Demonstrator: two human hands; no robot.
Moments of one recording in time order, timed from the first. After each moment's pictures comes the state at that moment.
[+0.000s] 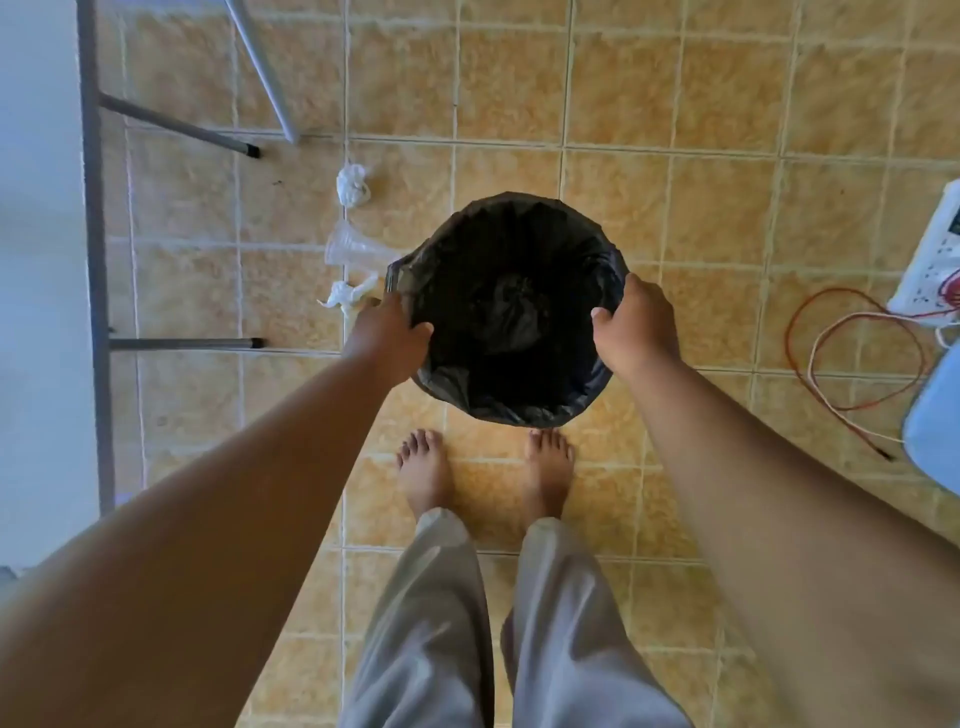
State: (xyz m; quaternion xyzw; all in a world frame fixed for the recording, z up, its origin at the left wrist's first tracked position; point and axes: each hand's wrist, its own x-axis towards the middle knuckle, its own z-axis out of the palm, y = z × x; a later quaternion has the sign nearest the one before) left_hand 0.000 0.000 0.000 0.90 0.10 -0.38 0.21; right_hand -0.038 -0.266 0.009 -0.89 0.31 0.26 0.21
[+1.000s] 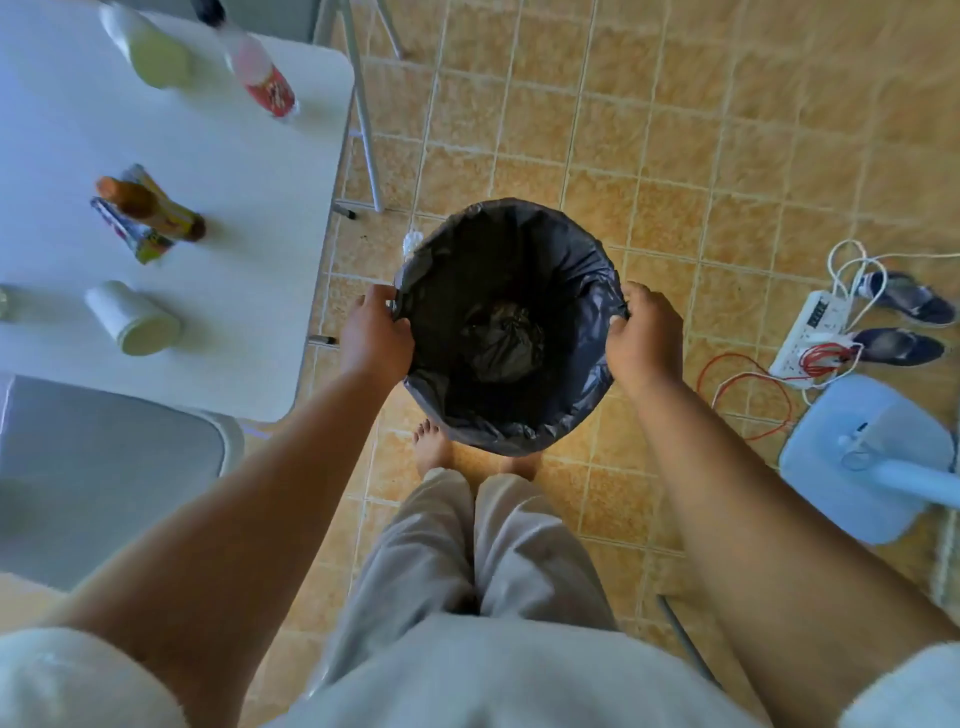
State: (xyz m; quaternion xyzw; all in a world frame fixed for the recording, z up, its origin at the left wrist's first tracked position) left_hand -0.031 0.022 0.310 0.90 0.22 -0.20 0.31; right_hand -0.046 -0.265 0.323 -0.93 0.22 0.13 0.25
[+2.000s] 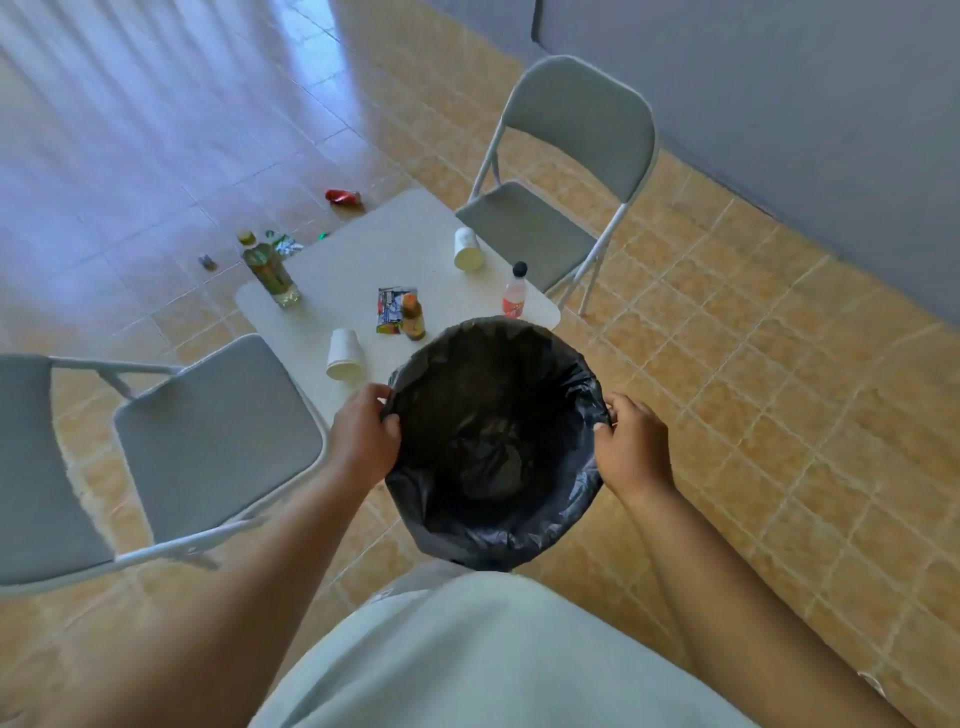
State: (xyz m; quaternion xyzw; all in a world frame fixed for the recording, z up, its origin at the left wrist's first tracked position) left_hand -0.117 0.131 0.478 0.83 0.42 0.05 0.35; right_hand 0.042 -0.133 0.517 -0.95 -0.13 0.13 0.26
